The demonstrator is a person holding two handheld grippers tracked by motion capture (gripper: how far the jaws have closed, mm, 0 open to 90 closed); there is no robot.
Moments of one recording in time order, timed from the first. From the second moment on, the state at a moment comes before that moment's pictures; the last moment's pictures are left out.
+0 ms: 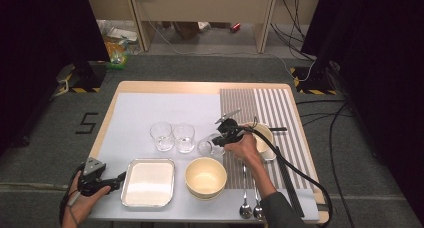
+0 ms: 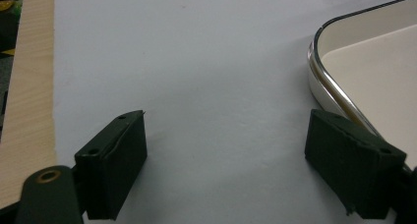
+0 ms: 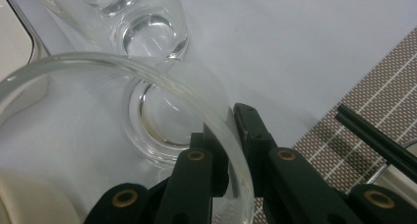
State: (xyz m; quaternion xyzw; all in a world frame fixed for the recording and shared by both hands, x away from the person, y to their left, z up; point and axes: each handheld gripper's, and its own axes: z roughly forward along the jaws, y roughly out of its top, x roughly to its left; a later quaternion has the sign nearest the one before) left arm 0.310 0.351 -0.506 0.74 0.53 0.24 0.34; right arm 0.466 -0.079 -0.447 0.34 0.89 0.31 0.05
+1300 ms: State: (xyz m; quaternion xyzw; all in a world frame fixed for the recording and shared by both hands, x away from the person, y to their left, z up) left arm 0.309 0.351 -0.506 0.74 0.53 0.24 0.34; right arm 0.489 -0.099 -0.419 0.40 0.83 0.38 0.08
